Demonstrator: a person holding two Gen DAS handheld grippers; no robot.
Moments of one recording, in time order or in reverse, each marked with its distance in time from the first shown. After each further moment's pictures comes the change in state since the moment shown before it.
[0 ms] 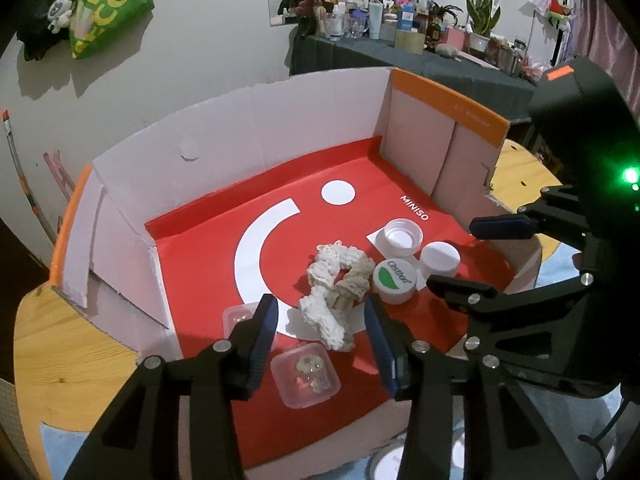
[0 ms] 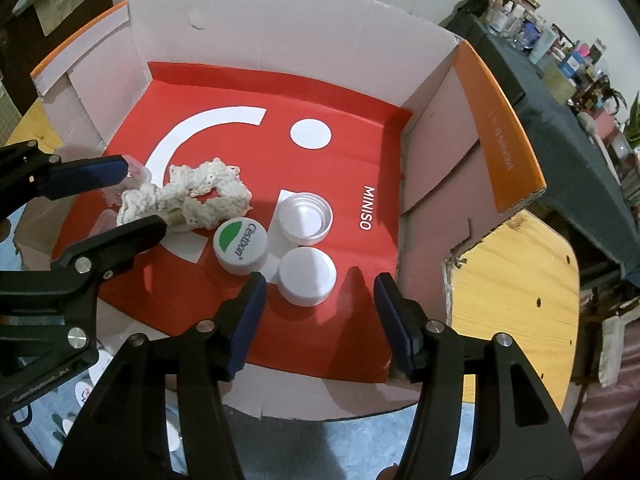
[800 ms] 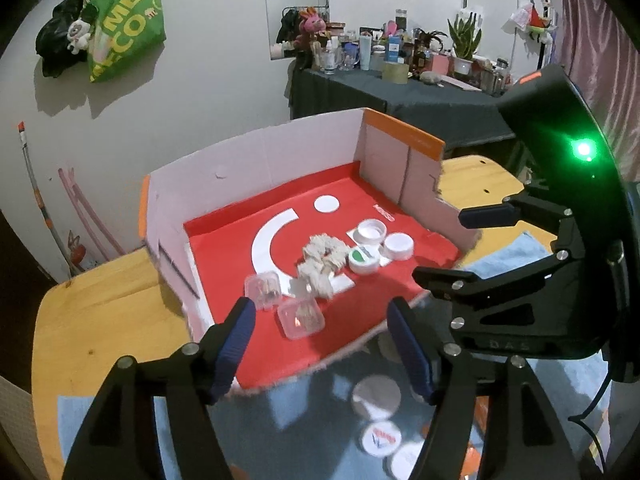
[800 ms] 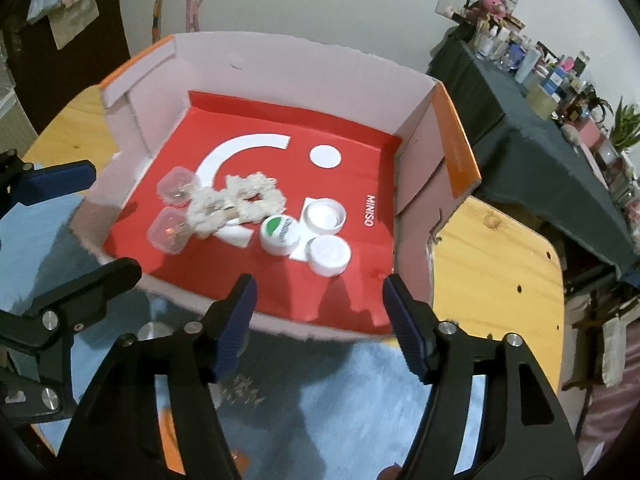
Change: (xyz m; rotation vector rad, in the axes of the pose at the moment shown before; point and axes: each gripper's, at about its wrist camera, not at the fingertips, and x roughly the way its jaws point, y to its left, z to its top) left arm -0.079 -0.009 -0.038 0.013 -0.105 -0.003; right arm -0.059 0.020 -0.030 0.001 -0.110 -0.001
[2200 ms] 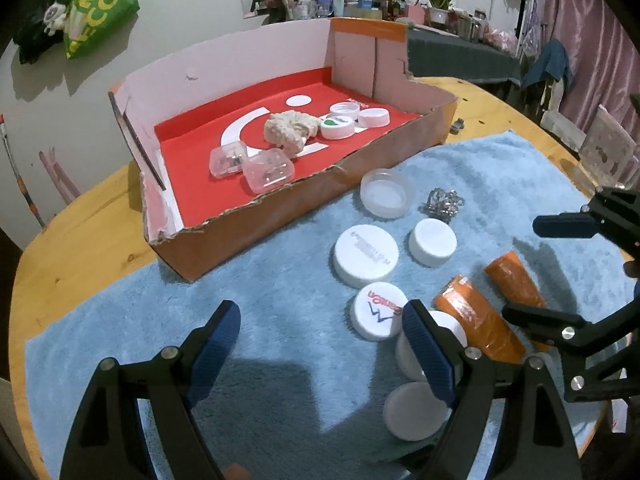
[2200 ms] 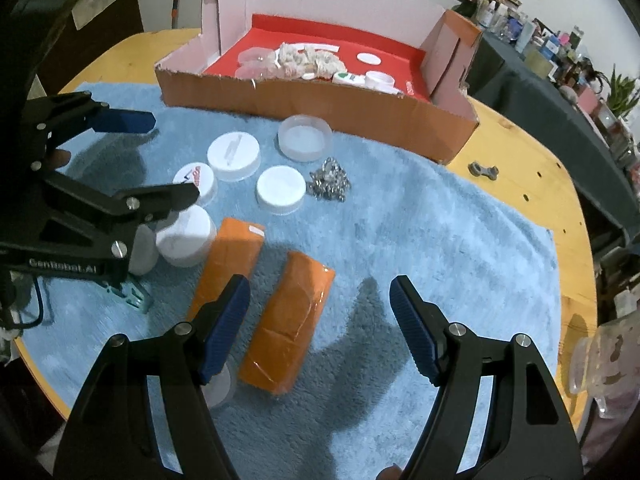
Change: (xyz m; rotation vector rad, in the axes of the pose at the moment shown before) left arm 0.022 -0.009 -0.092 0.068 0.134 -0.046; right arm -0.018 0.043 -0.129 0.010 0.047 0.027
